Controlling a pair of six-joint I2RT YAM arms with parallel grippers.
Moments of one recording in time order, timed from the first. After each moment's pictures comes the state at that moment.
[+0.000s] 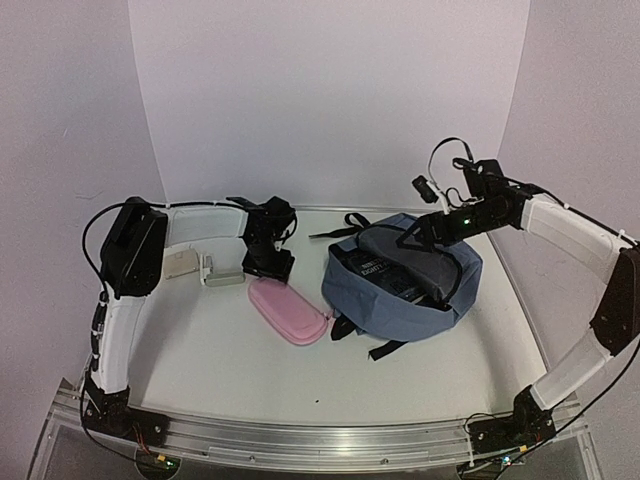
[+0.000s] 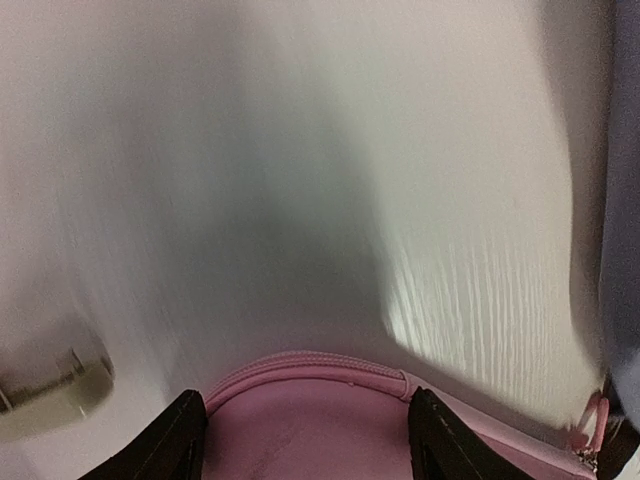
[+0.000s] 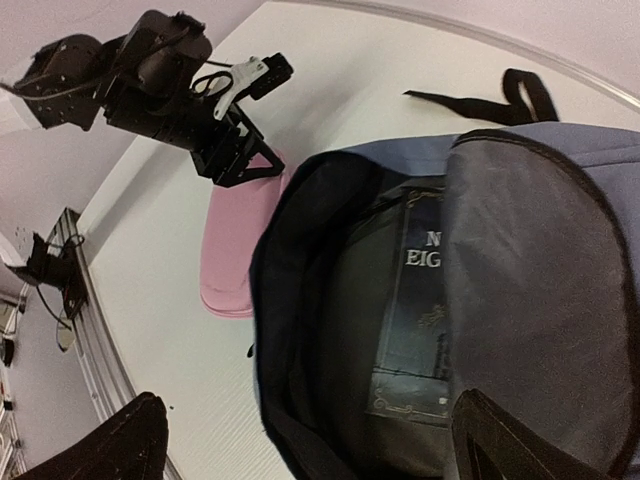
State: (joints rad) left arm -0.66 2.24 1.81 -0.81 -0.07 -0.36; right arm 0.31 1.53 1.33 -0.67 -0.67 -0.11
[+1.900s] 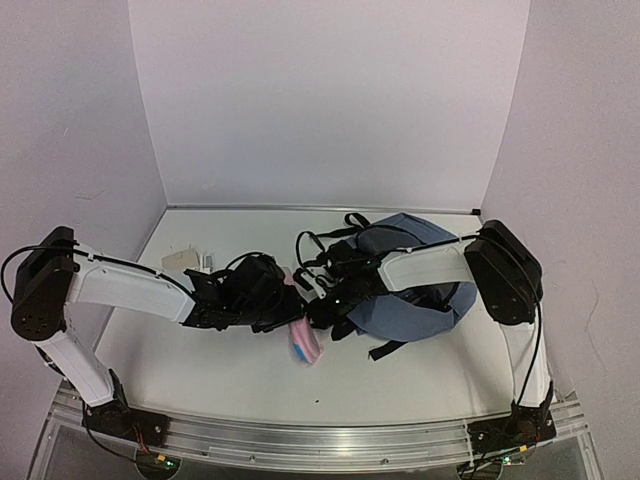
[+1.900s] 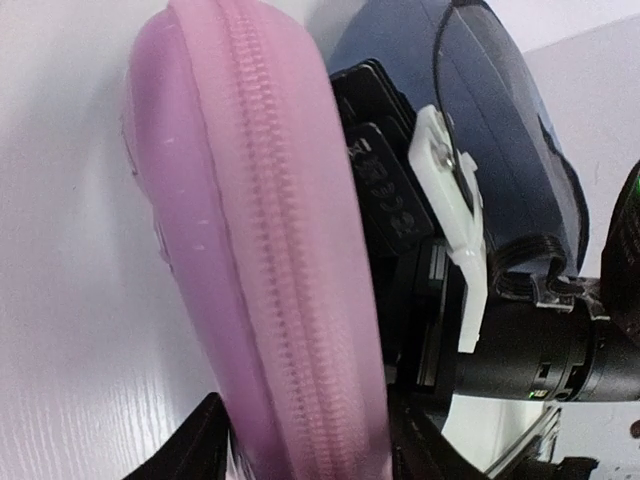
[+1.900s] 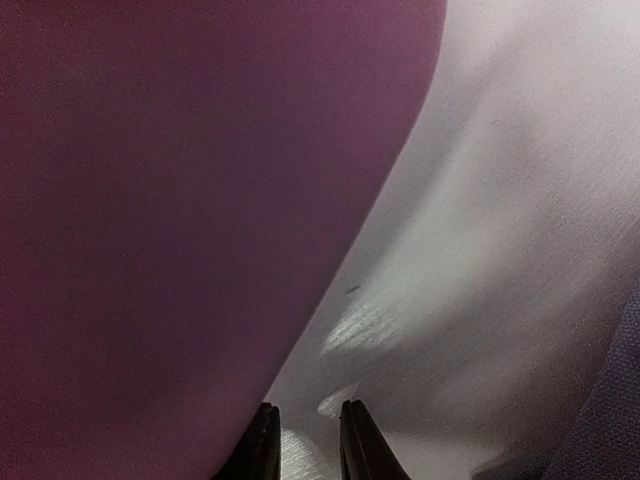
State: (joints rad) left arm -1.04 1.63 0.92 -0.02 -0.18 -1.12; right arm 0.87 2.18 1.47 -0.32 -0.27 0.11
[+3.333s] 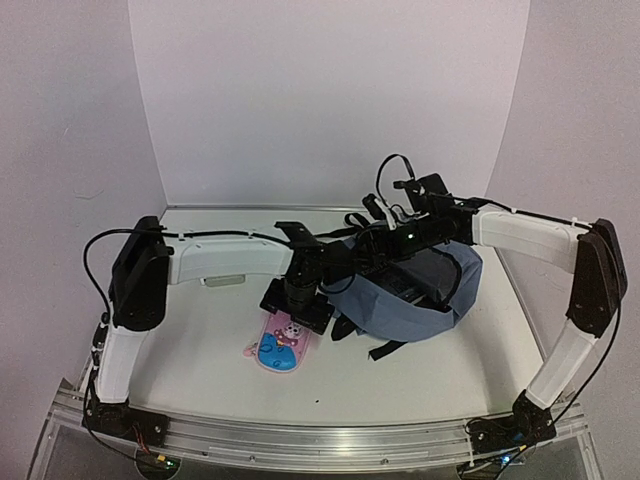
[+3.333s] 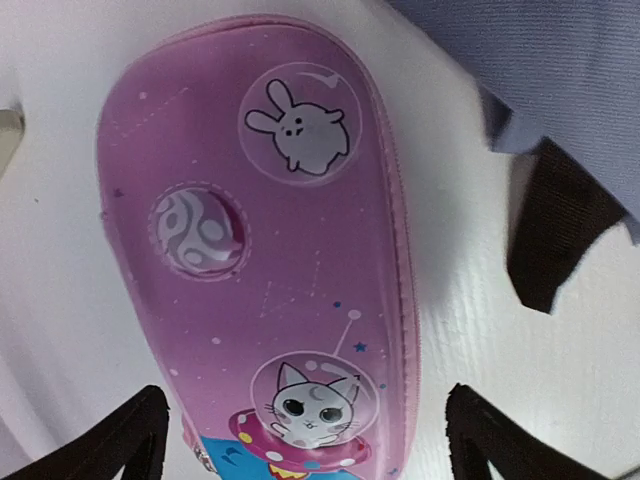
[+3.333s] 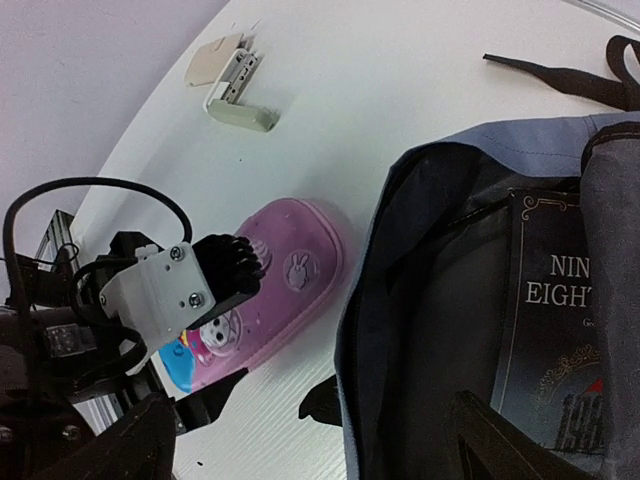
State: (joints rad) left arm -1.06 2.16 1.83 -1.15 -0.22 -0.67; right arm 0.57 1.71 1.34 -0.43 -0.49 0.16
